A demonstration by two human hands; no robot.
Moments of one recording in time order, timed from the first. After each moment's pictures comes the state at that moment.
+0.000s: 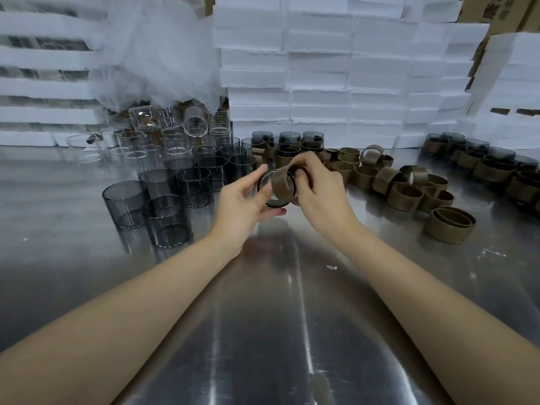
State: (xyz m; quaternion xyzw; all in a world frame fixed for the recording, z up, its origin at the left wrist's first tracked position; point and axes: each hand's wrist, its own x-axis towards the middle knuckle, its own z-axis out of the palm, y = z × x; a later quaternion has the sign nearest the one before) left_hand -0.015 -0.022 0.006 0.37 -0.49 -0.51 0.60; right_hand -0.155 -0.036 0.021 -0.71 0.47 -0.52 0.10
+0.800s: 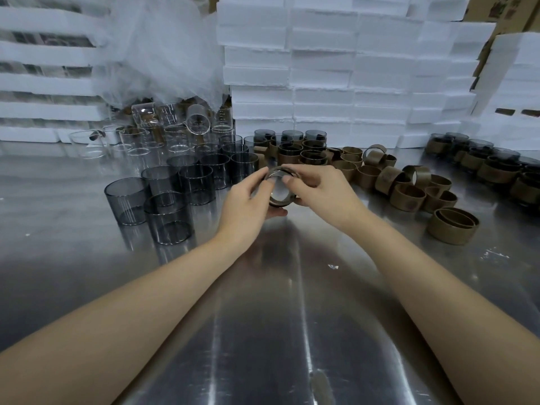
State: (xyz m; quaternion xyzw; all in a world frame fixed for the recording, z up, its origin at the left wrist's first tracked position) left_hand -0.017 -0.028 0.000 0.44 -0.55 -0.41 0.58; right_hand -0.165 -0.038 0.031 -0.74 0.48 -0.42 0.23
